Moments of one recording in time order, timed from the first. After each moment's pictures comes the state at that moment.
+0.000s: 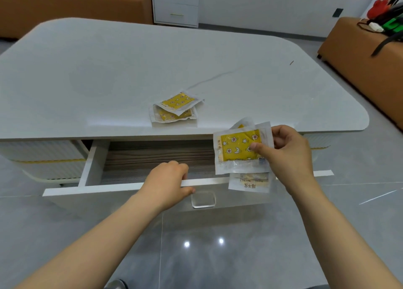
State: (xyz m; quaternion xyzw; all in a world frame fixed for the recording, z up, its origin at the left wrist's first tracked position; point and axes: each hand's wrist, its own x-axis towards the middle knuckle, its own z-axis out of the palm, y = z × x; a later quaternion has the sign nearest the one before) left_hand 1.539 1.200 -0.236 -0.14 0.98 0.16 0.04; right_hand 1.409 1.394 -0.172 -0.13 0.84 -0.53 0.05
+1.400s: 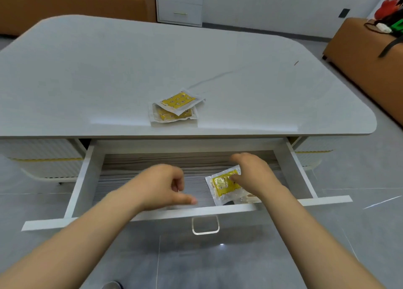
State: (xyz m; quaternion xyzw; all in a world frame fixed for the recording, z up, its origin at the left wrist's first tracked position) left_hand 1.548 1.187 -0.219 -0.15 0.94 0.29 0.13; right_hand 1.385 1.367 -0.243 -0.34 0.93 -0.03 0.13
